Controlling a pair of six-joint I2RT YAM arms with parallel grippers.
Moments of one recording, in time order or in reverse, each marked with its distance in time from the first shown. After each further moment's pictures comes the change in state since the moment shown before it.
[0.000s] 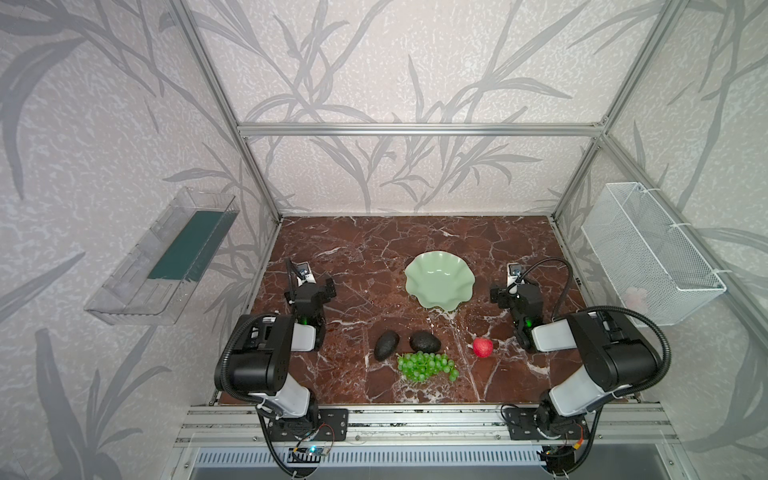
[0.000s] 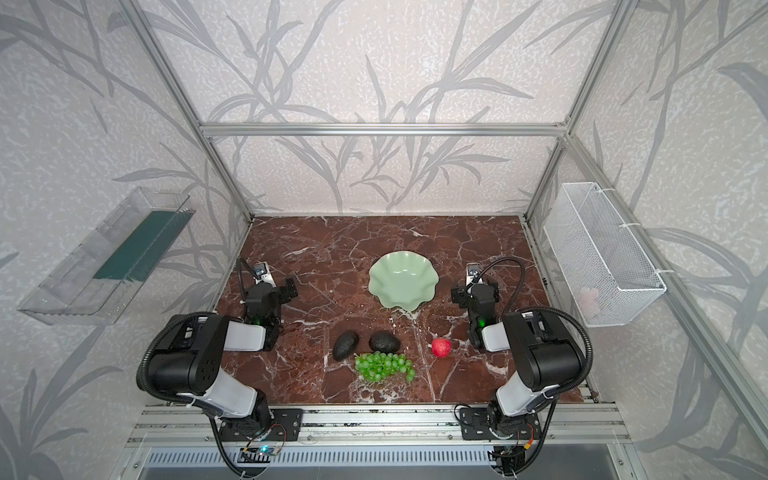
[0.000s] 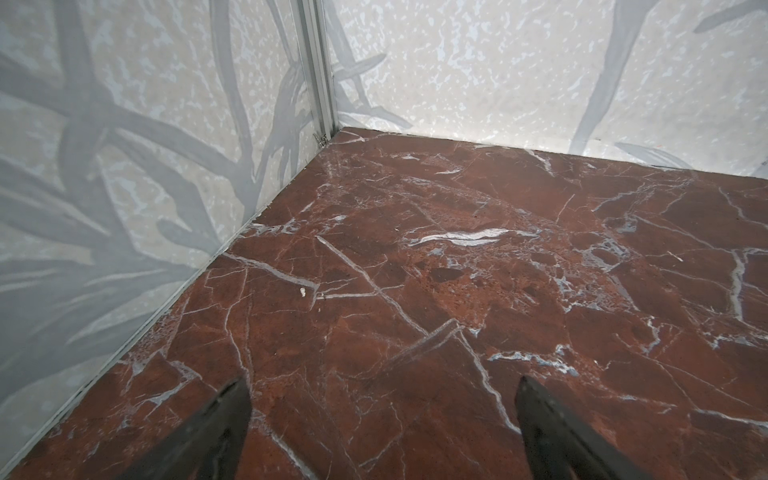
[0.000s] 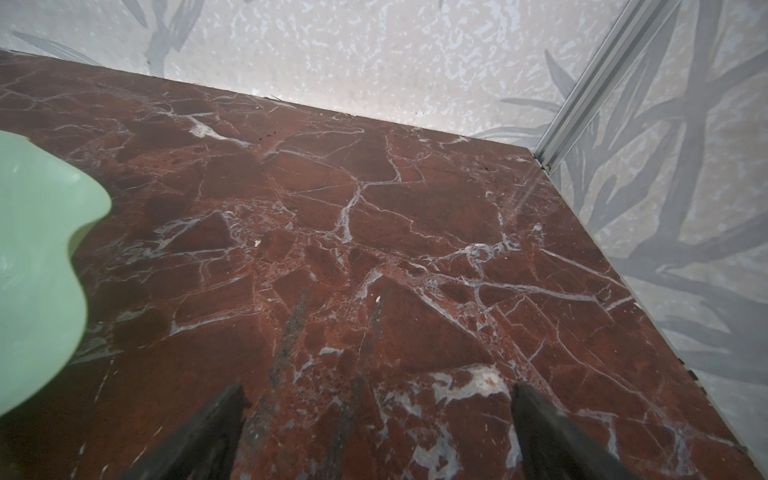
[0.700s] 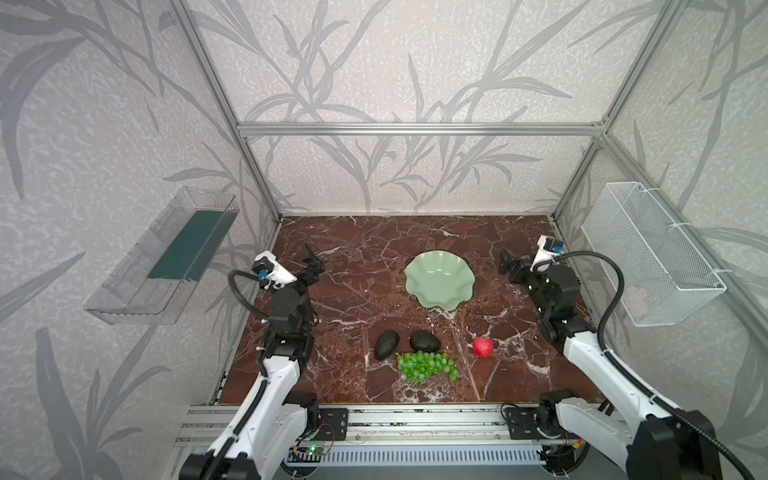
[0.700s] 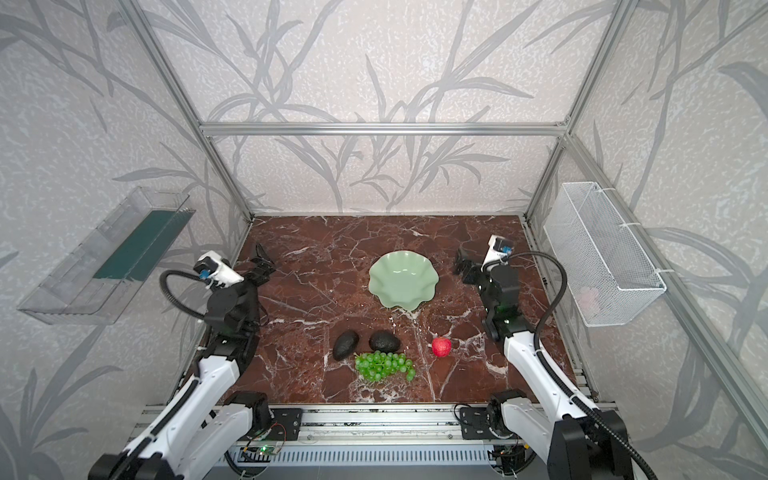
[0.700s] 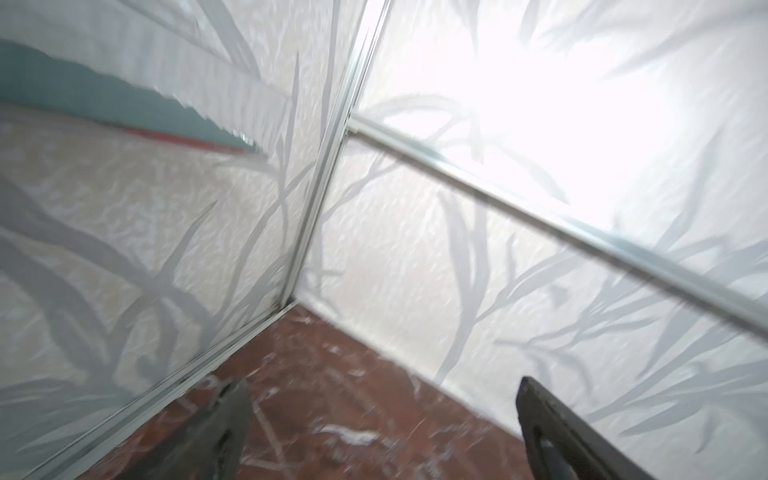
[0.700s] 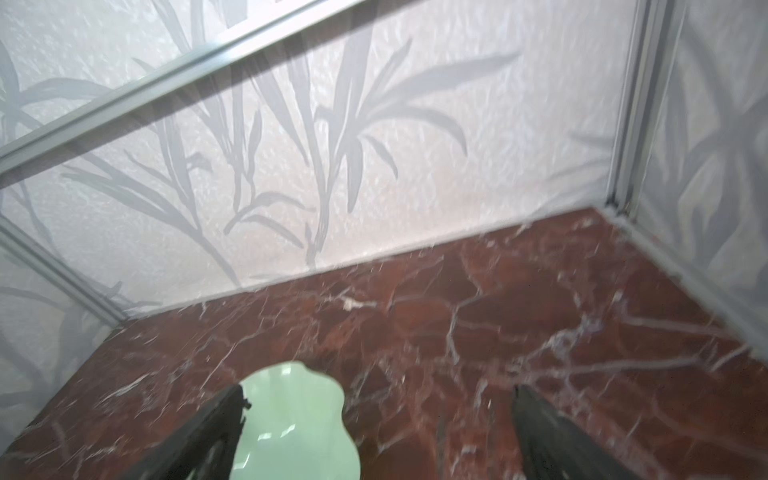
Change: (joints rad) left arm -0.082 -0.768 0.056 -0.329 -0.047 -0.344; right arm -0.017 -0.611 0.148 -0.625 -0.262 0.516
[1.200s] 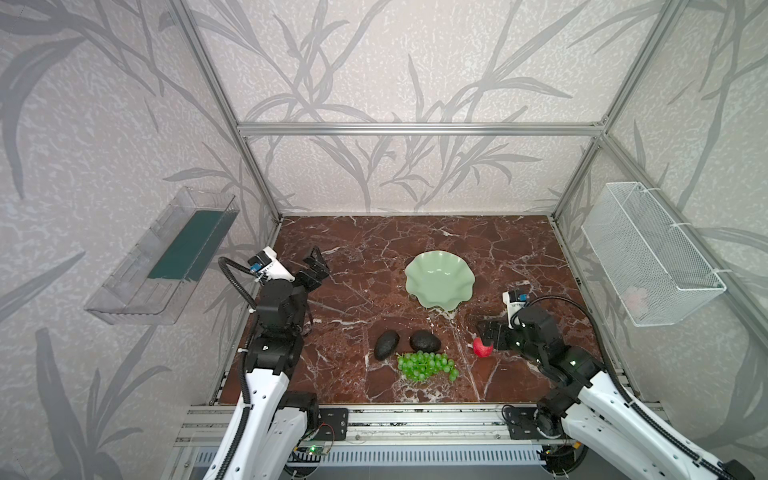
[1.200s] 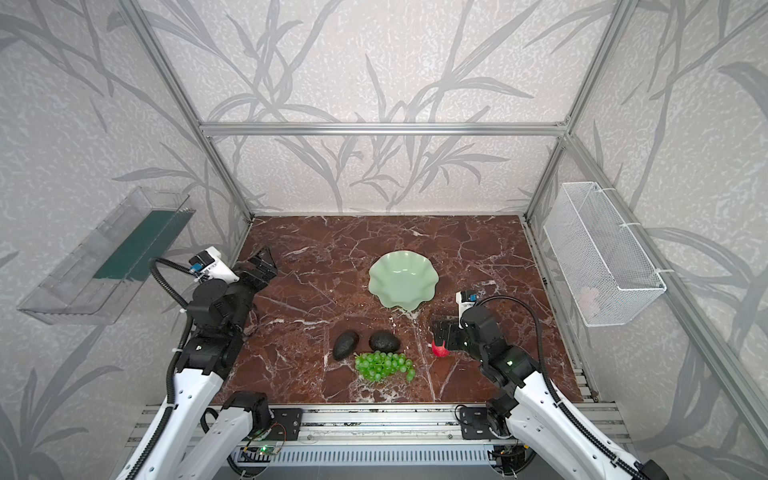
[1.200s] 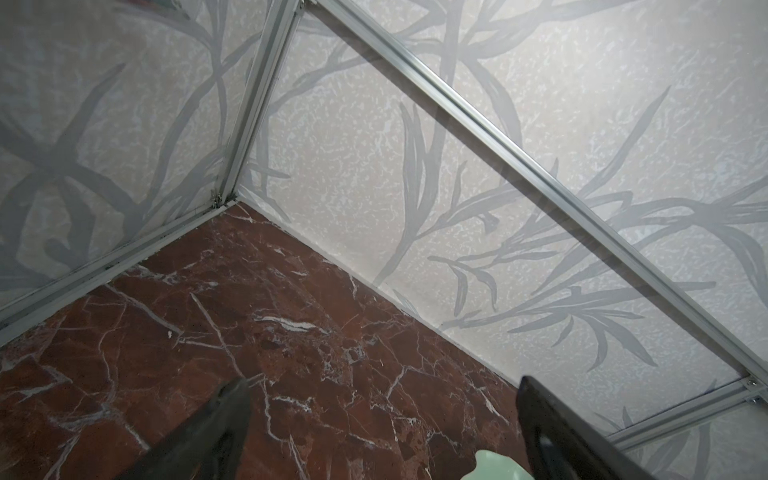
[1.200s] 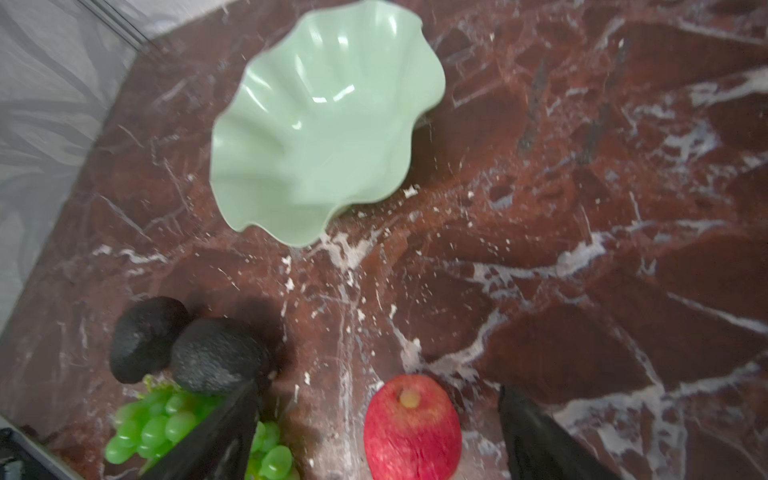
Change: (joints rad) left arm 0.014 -0.121 0.232 -0.646 0.220 -0.209; right arm 0.422 -0.319 -0.052 -0.801 0.060 0.129
